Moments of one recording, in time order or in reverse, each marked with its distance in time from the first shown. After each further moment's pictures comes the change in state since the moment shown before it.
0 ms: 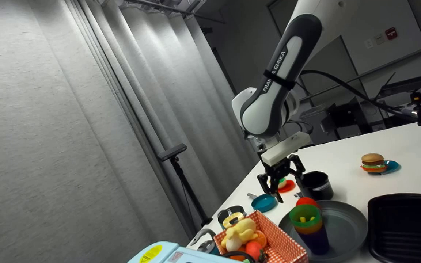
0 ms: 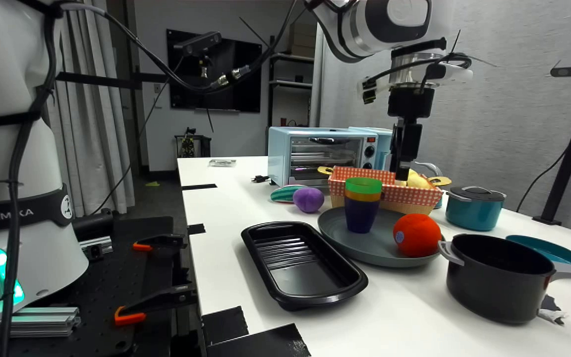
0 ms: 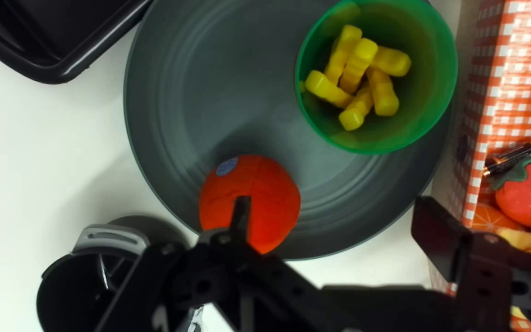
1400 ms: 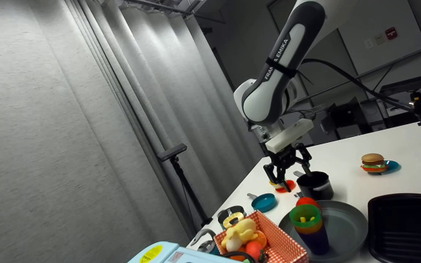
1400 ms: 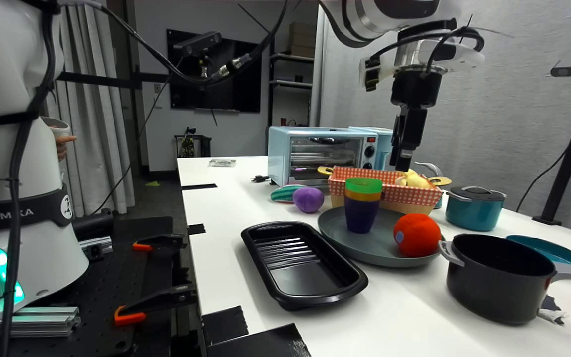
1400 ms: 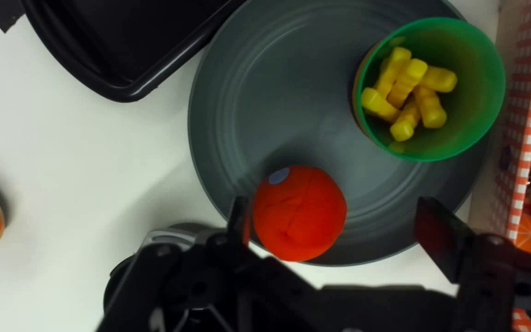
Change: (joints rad) arm -0.026 -0.048 -0.009 -0.001 -0.023 -0.116 -0.009
